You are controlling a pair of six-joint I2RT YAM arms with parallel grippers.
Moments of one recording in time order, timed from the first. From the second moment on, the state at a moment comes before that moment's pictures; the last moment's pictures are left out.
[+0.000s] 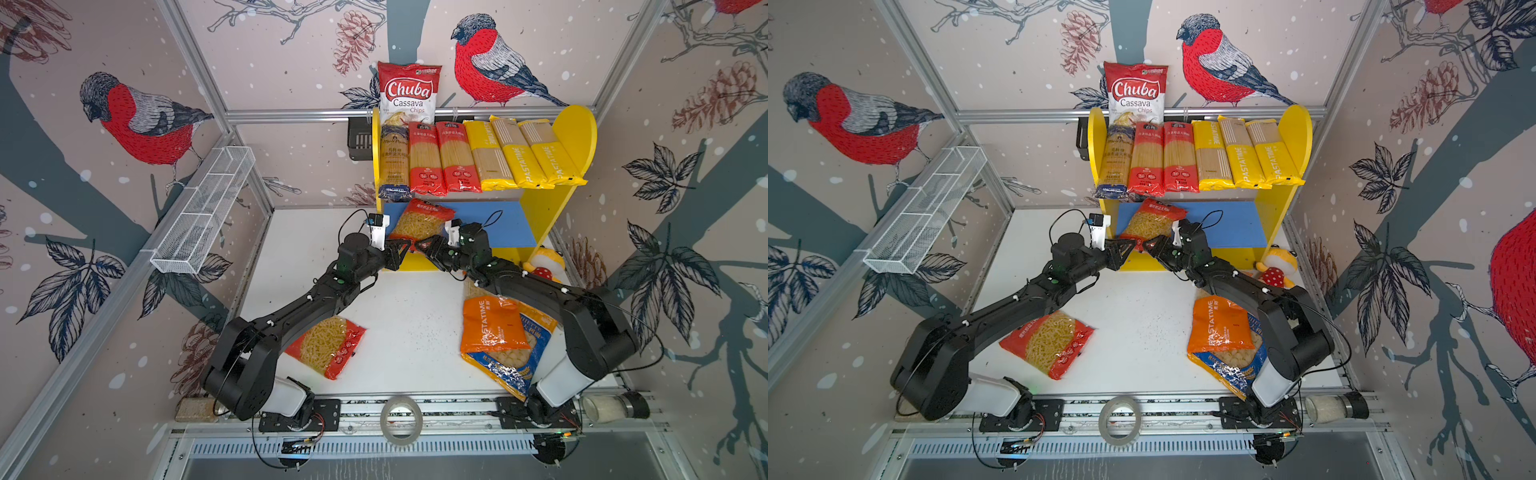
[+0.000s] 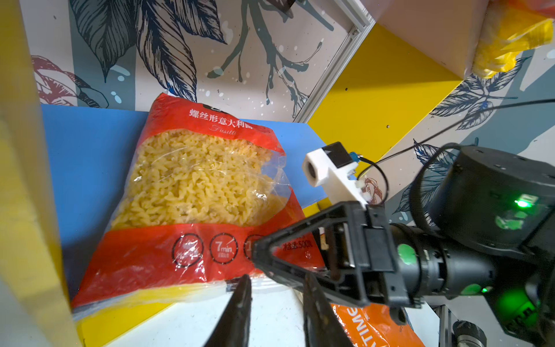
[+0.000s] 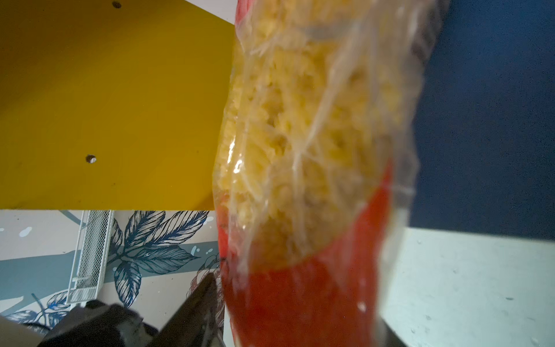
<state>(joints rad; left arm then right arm) -0.54 1.43 0.89 0.36 0.31 -0.46 0.55 1.65 1.04 0.18 -0.37 1.00</state>
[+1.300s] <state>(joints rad) -0.54 1.36 0.81 0.41 0.24 -0.39 0.42 1.77 1.23 0.03 -0.73 0.74</state>
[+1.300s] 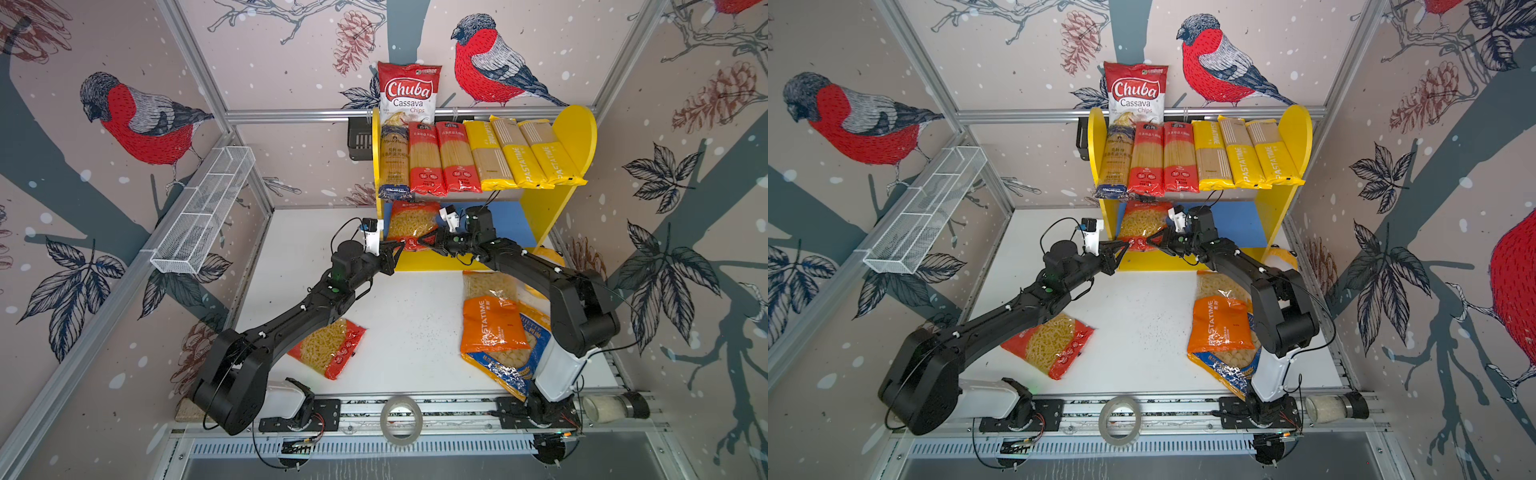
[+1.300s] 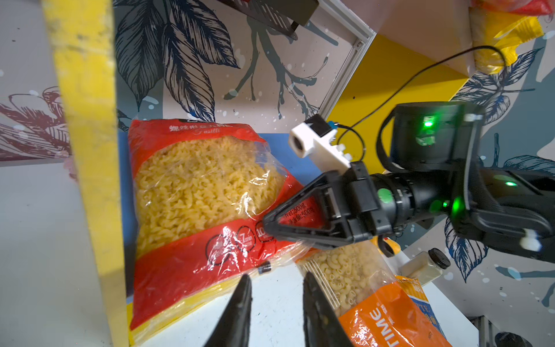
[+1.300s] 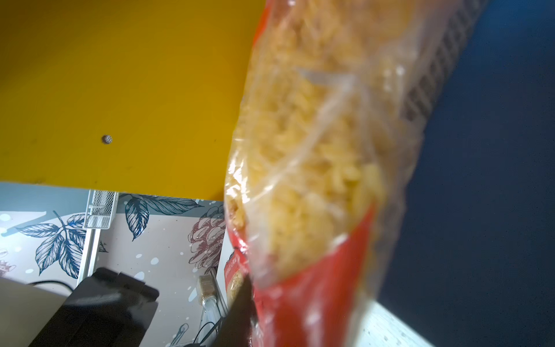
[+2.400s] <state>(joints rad) -0.54 1.33 0.74 0.48 0.17 -0.36 0.50 1.81 1.18 0.33 -0.49 1.05</state>
